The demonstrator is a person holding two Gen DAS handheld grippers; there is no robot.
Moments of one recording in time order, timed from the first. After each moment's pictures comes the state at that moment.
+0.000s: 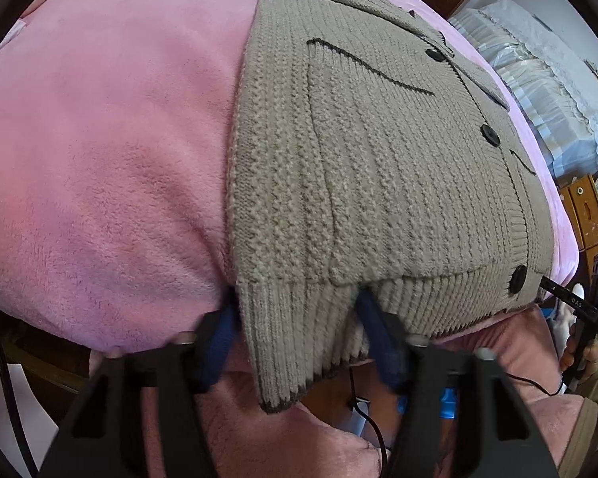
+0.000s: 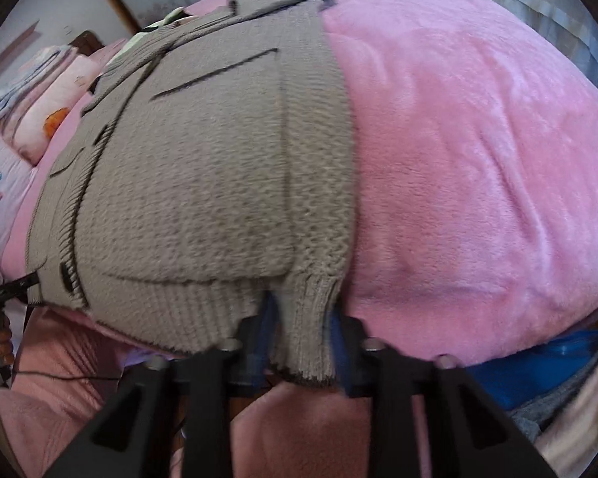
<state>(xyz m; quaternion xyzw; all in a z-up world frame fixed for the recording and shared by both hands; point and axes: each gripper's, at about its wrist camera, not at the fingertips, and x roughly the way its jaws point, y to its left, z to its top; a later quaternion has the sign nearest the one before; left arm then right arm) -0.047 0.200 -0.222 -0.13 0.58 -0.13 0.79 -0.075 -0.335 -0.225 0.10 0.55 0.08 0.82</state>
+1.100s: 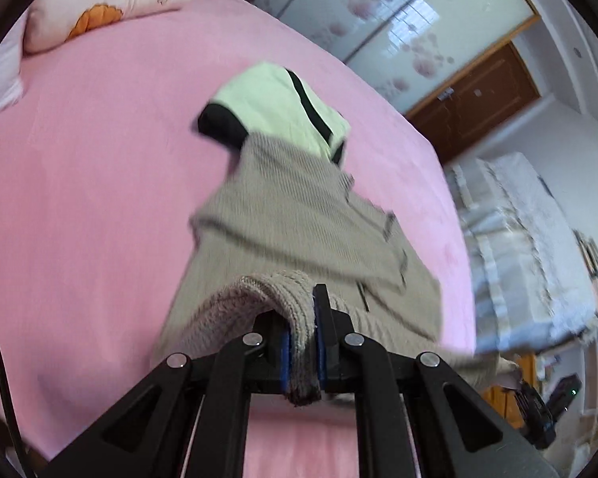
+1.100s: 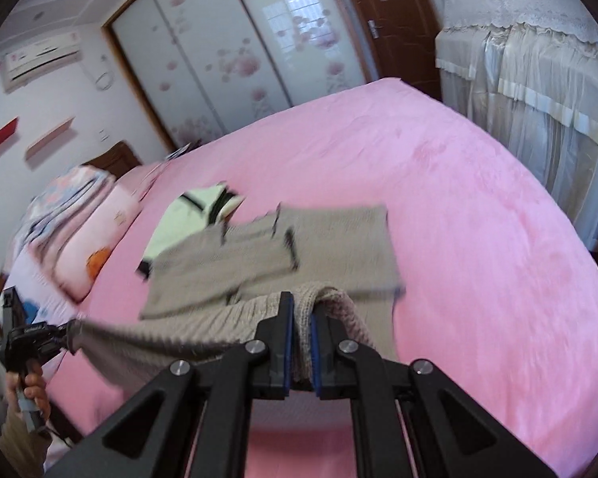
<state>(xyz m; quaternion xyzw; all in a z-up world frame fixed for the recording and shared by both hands) 0.179 0.211 -0.039 -0.32 0.44 -0.05 0.84 0.144 -0.331 -0.020 0.16 0.37 0.08 0.91</state>
